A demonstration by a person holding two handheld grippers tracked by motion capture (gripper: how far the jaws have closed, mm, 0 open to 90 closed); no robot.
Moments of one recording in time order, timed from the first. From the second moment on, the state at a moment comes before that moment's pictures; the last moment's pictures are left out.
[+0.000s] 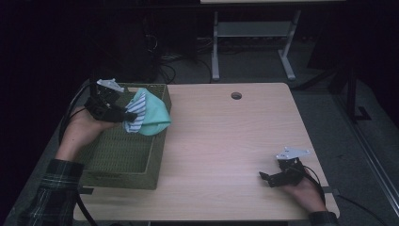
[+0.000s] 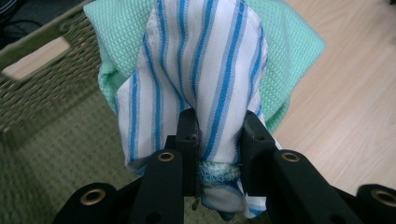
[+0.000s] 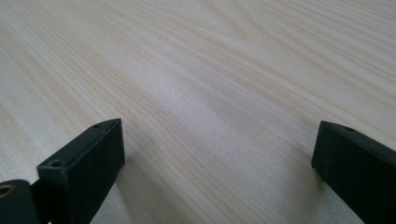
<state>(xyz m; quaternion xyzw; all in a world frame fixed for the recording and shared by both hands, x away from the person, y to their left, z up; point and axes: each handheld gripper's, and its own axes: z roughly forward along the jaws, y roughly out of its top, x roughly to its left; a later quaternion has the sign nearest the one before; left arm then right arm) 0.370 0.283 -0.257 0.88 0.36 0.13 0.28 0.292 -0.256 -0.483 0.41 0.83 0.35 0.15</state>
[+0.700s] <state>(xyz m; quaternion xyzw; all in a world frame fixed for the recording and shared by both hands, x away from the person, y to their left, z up) 0.372 0.324 -0.290 0.86 0.42 0.12 0.26 0.292 -0.256 -0.483 0.41 0.83 0.35 0.15</state>
